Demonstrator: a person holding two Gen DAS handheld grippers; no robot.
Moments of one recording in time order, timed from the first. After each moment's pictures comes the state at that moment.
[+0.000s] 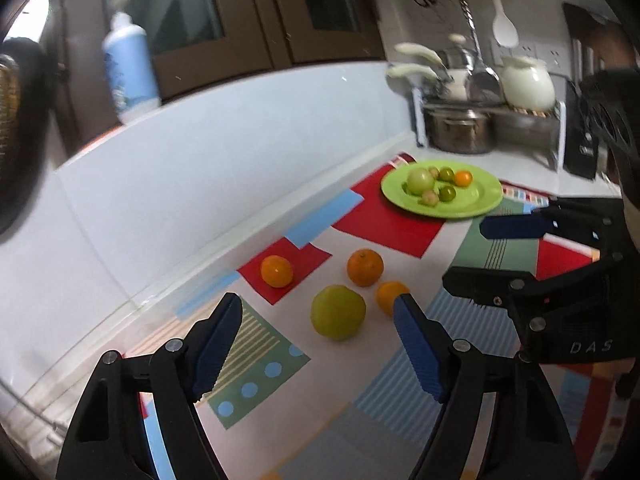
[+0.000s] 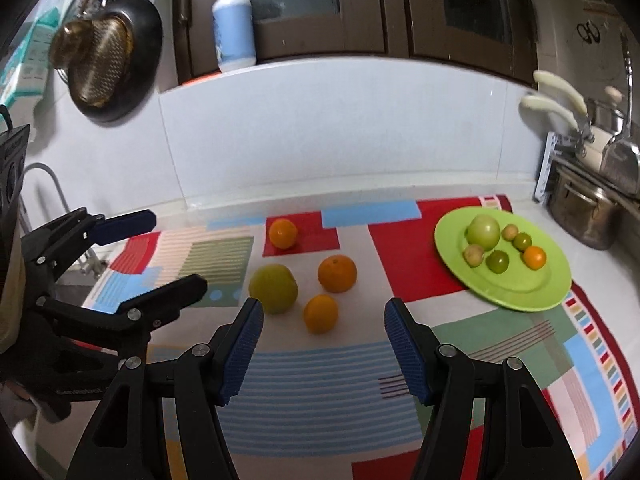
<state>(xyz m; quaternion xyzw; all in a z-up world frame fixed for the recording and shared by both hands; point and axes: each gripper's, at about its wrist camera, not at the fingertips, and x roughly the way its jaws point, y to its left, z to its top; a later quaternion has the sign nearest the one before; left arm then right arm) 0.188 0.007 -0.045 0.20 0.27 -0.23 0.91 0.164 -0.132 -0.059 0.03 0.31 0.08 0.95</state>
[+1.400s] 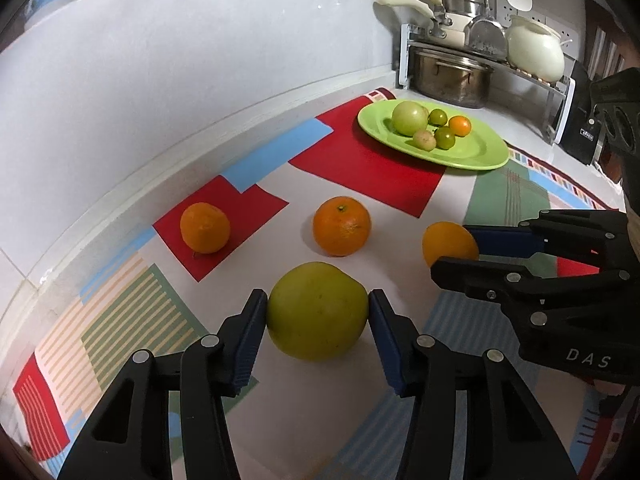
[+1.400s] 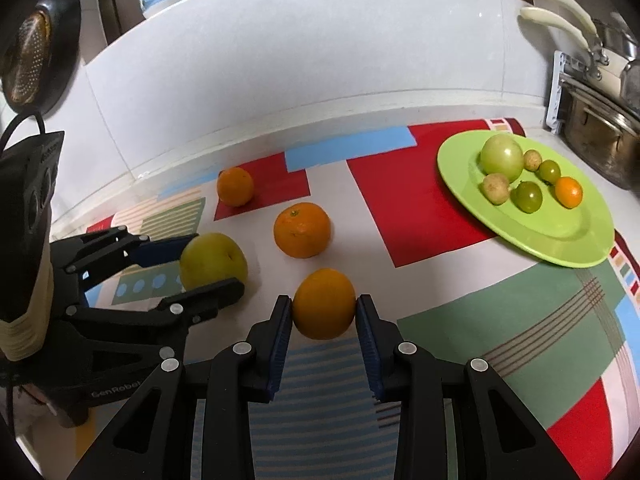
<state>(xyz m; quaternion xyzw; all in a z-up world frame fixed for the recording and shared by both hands) 0.259 -0.022 -0.106 0.17 0.39 -0.29 0.86 0.224 -0.148 -0.118 0.08 0.40 0.07 0.91</state>
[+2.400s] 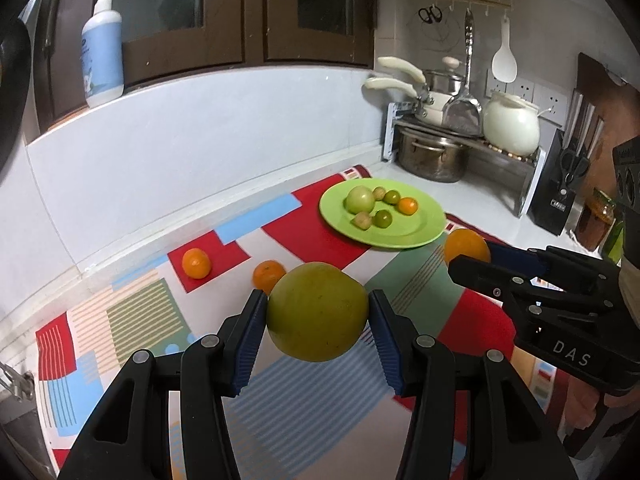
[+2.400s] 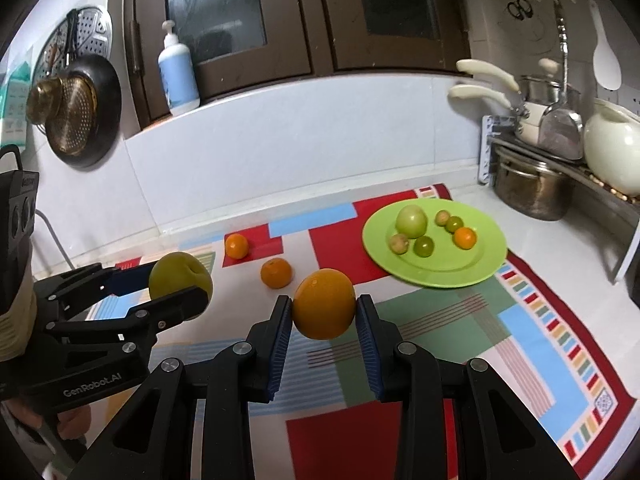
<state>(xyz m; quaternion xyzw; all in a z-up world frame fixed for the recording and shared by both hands) 0.153 -0.062 -0.015 0.10 0.33 -0.25 0.91 0.115 -0.212 -0.036 0.09 0.30 0.04 0.95</state>
